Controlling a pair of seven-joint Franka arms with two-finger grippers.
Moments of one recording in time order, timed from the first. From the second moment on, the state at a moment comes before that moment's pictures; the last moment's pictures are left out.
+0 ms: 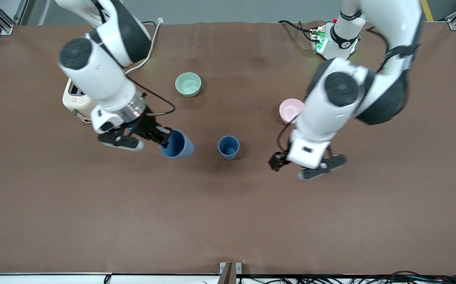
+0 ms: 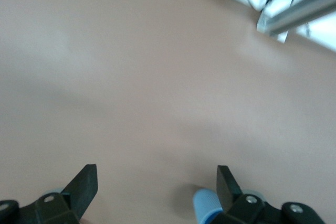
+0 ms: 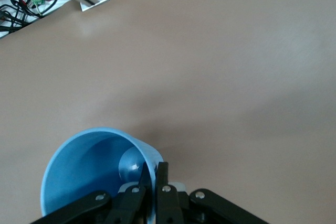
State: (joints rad) left arm -0.28 0.44 -0.22 -1.33 0.10 1.96 -0.86; right arm 0.05 0.26 0.51 -1.69 -0.04 2.19 0.86
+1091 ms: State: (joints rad) left arm 0.03 -0.01 -0.17 -1.58 0.00 1.64 -0.17; right arm 0.14 0.54 0.68 -1.69 -0.54 2.34 1.43
